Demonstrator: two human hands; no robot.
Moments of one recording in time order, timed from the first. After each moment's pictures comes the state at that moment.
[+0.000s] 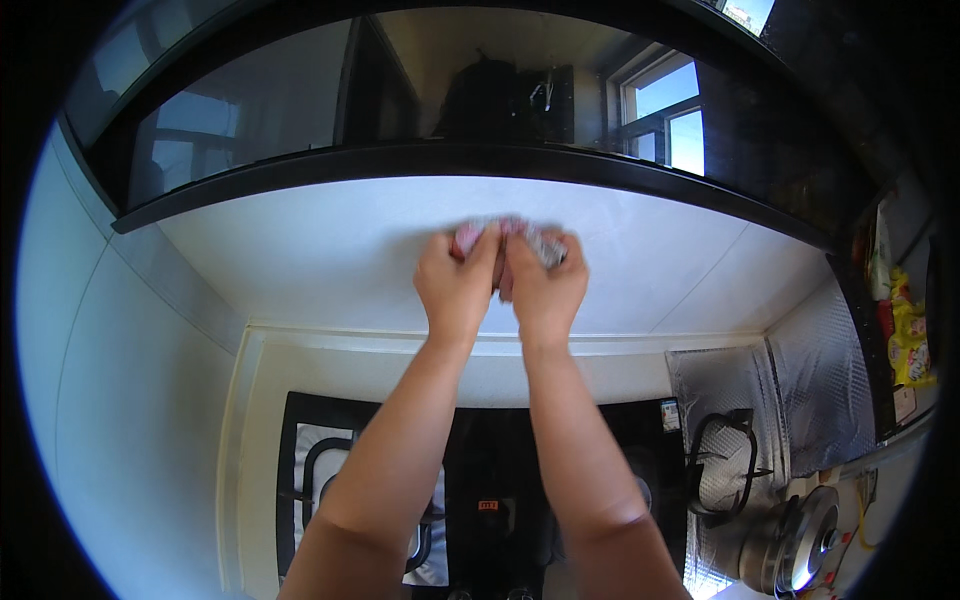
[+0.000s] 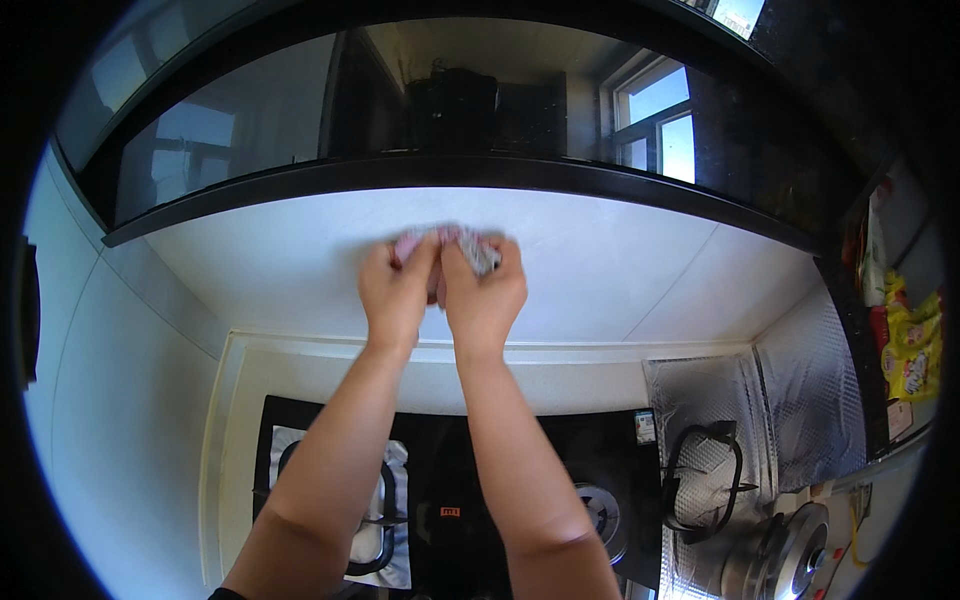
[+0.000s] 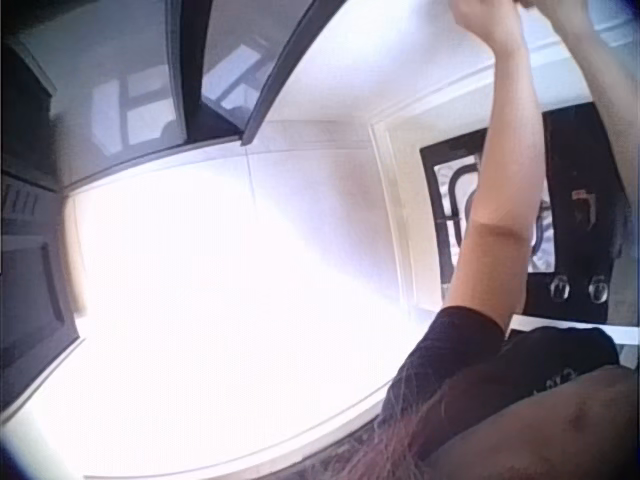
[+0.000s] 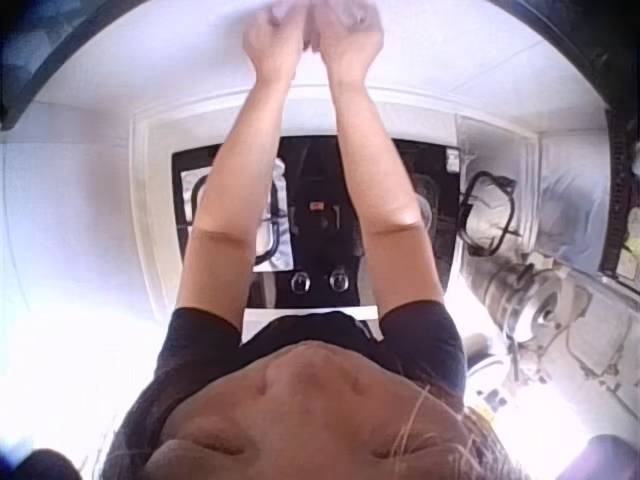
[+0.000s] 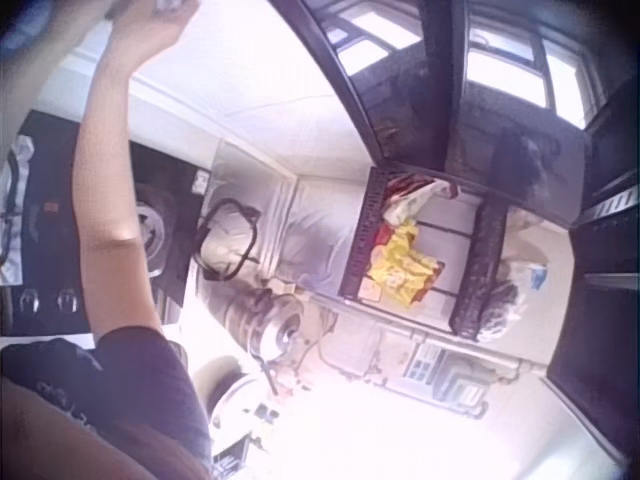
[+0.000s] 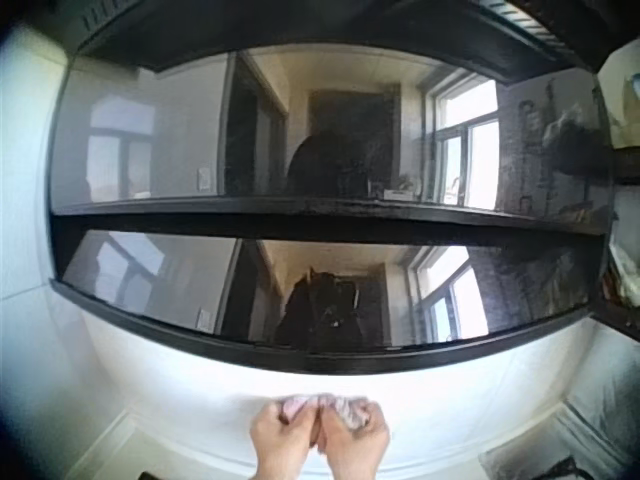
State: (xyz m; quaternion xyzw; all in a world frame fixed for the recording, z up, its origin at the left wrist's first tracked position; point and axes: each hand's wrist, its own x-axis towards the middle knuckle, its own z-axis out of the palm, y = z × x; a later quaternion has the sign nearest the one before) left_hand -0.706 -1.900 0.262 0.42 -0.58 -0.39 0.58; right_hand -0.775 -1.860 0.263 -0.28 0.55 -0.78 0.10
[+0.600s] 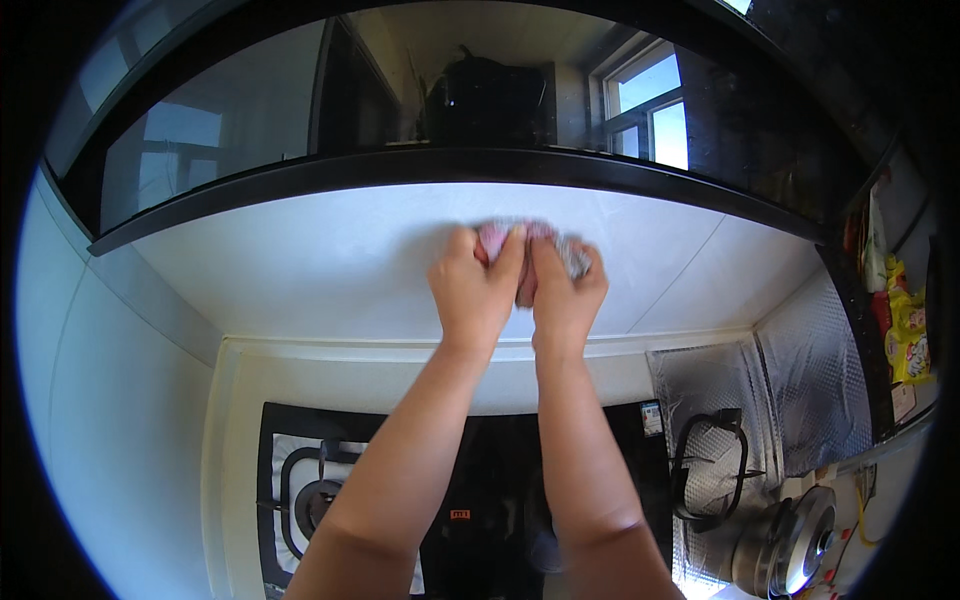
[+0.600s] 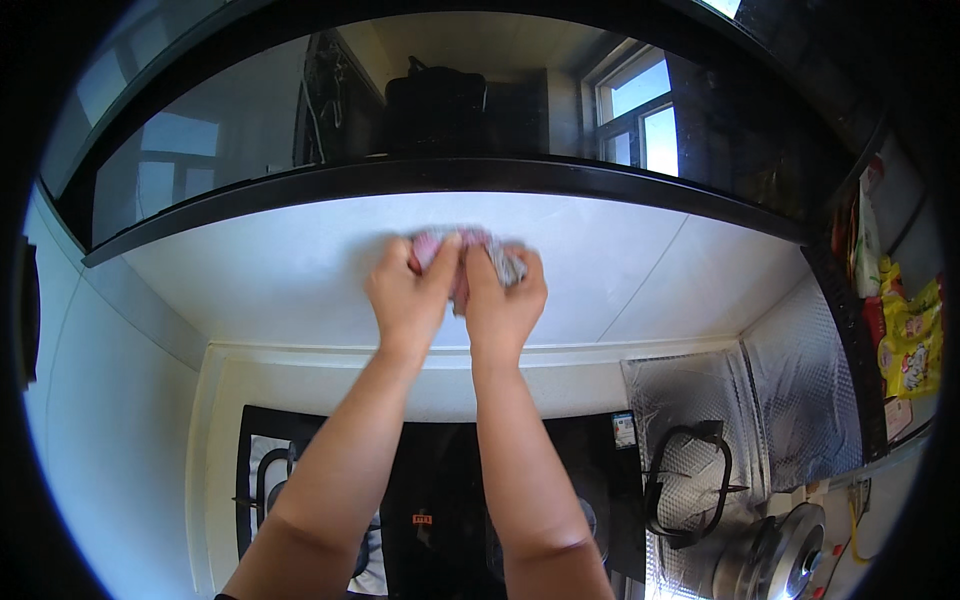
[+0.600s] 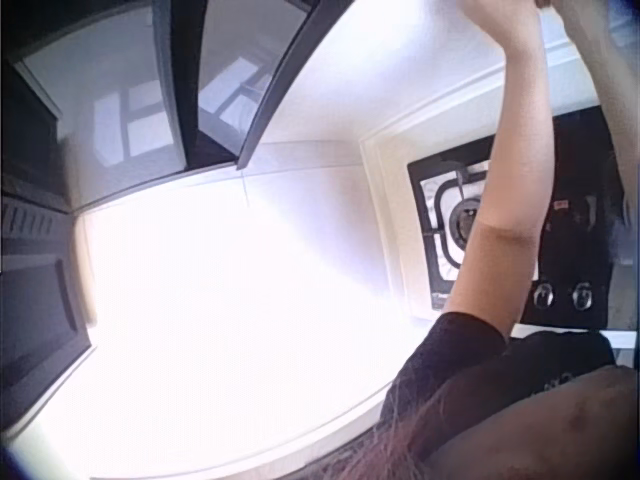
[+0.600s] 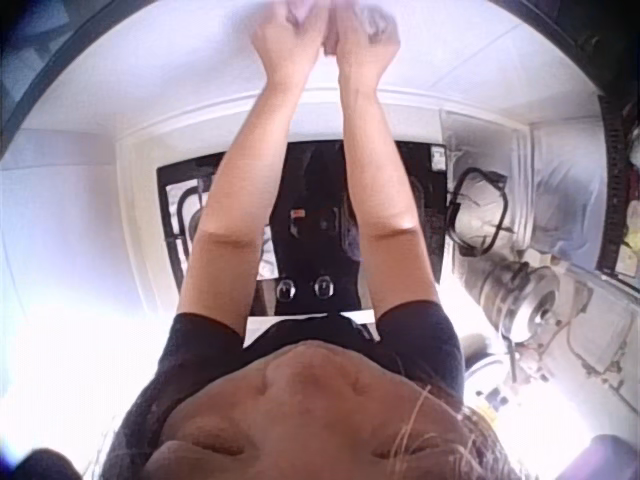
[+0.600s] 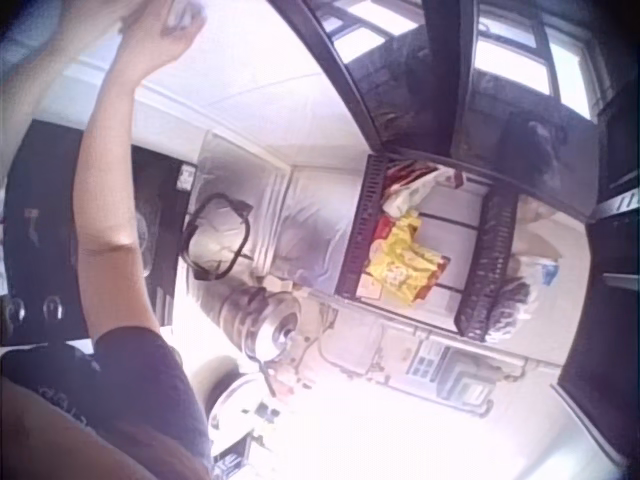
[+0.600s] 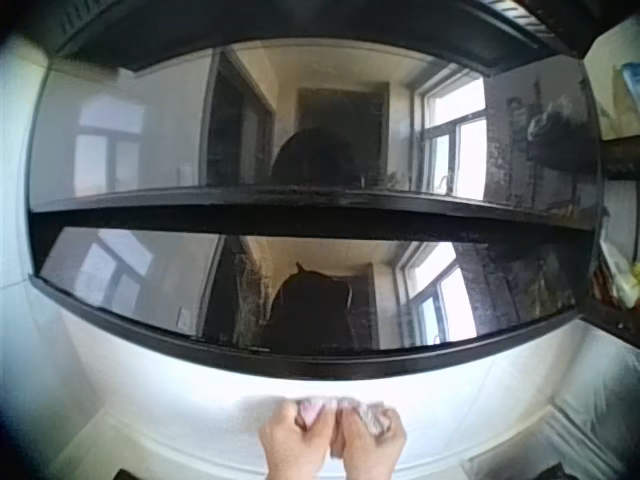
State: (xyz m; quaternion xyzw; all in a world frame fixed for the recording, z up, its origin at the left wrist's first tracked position) left_hand -0.764 -1.868 0.276 0.41 -0.66 -0.26 0.58; right_hand -0.833 -1.834 0.261 -0.22 0.51 -0.83 0.09
